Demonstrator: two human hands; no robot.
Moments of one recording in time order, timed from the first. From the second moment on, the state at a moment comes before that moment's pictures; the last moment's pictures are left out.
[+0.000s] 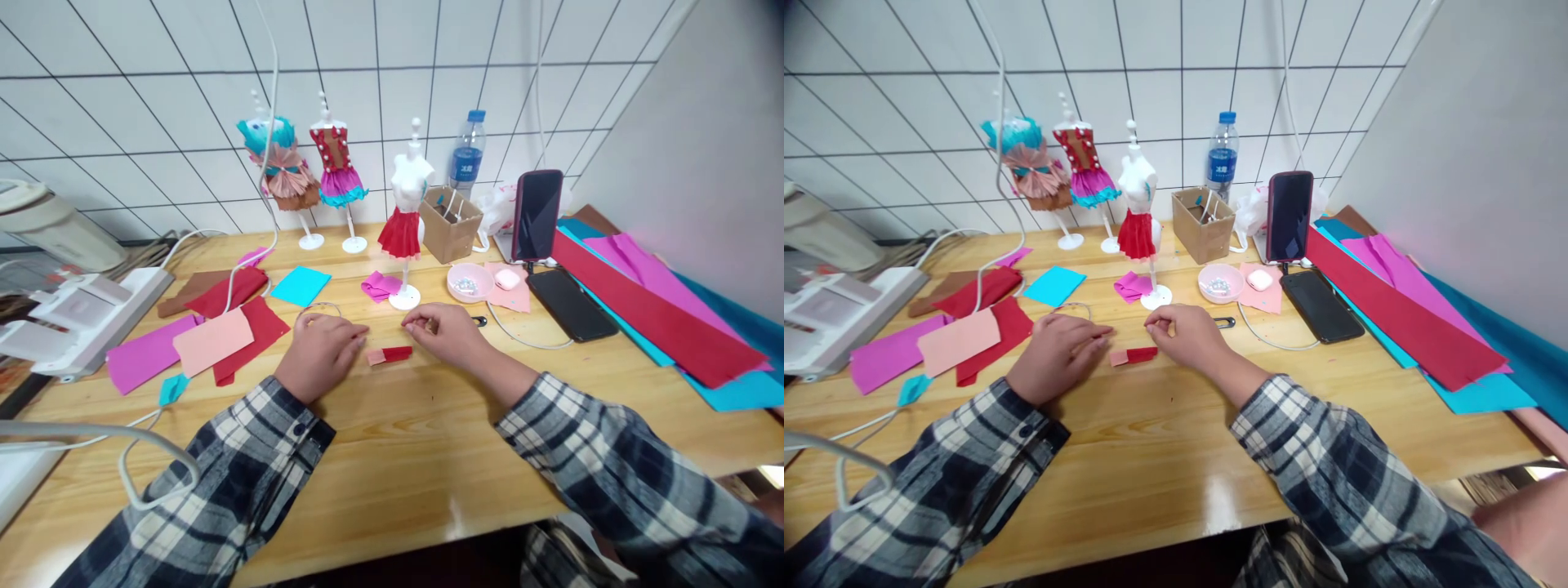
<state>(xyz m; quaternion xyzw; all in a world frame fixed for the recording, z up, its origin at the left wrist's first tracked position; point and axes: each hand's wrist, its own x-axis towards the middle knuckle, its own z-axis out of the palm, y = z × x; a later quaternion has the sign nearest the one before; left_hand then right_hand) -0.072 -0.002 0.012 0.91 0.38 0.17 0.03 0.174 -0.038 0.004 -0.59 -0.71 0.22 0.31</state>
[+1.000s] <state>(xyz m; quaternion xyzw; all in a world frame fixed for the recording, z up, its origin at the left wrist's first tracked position) -0.066 -0.049 0.017 0.85 0.37 0.34 0.19 0.160 -0.082 0.019 -0.48 -0.73 0.20 0.45</state>
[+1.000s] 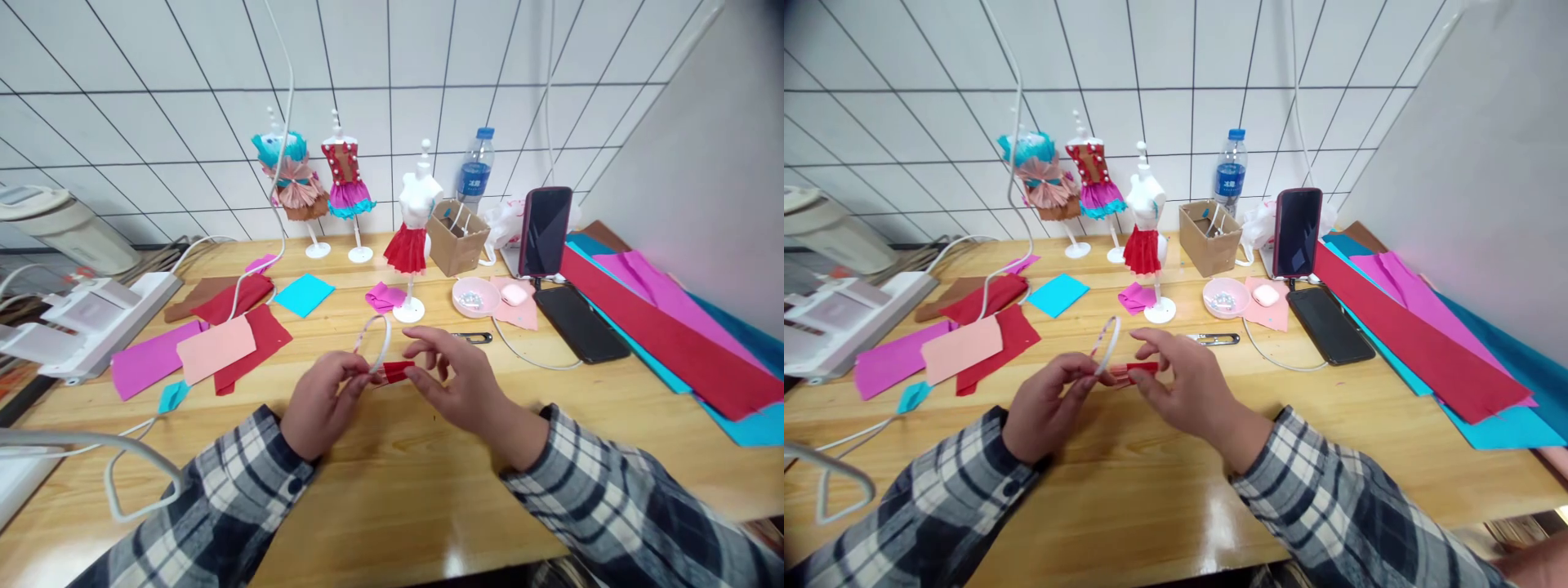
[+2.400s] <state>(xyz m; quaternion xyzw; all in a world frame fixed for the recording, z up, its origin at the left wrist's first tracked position) -0.053 -0.064 0.016 0.92 0.29 0.28 0.01 0.139 -0.093 0.009 -0.48 -0.67 0.30 0.48</state>
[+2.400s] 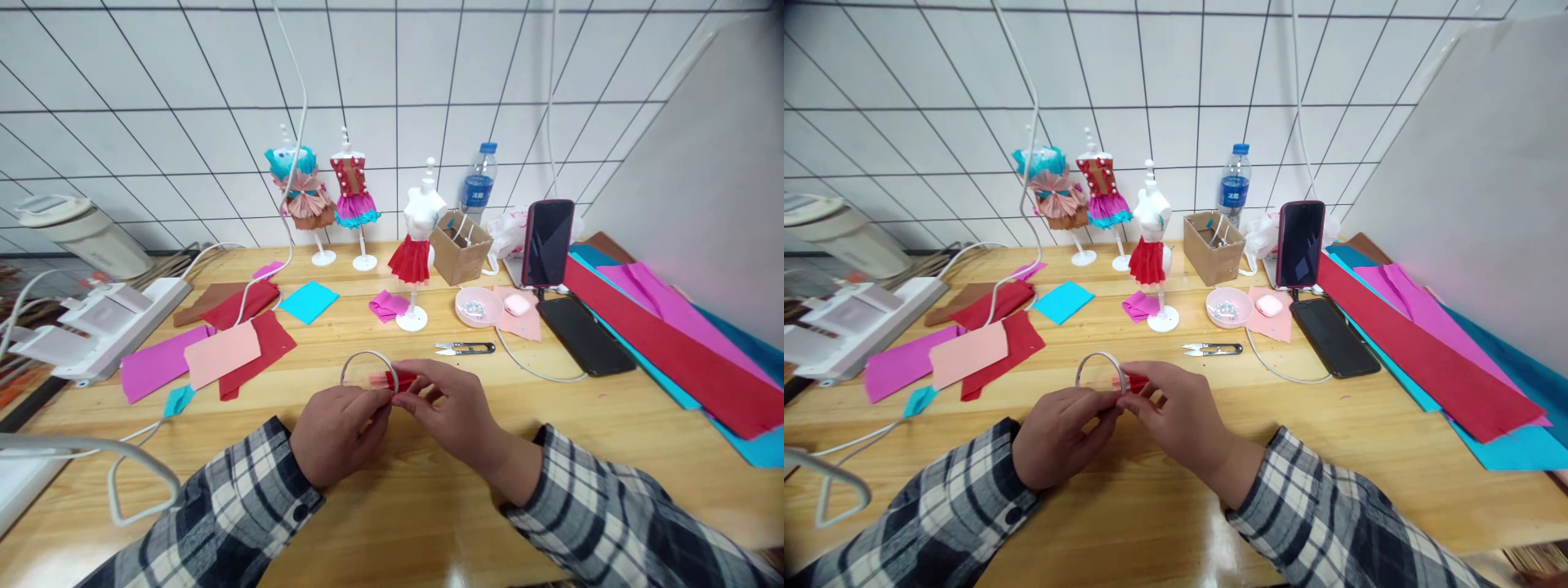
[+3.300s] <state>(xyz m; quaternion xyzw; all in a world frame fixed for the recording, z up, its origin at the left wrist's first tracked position) -0.055 -0.061 0.019 0.93 0.24 0.28 -0.07 0.140 -0.092 0.008 -0.46 -0.68 0.29 0.48</state>
